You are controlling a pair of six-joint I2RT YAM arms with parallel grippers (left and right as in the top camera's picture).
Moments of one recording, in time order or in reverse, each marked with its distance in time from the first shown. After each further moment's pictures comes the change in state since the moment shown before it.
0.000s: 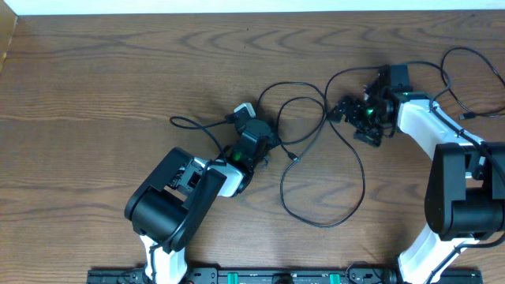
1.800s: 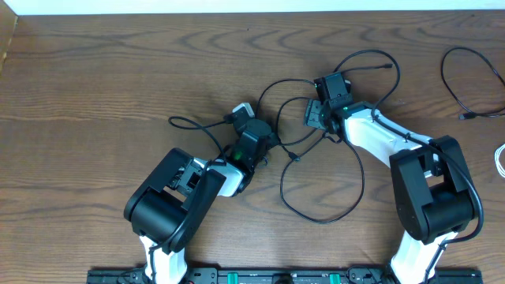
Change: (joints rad) left arm 0.000 -0.005 0.004 -0.025 -0.031 -0.003; right arm 0.322 0.041 -0.019 0.282 0.495 0.028
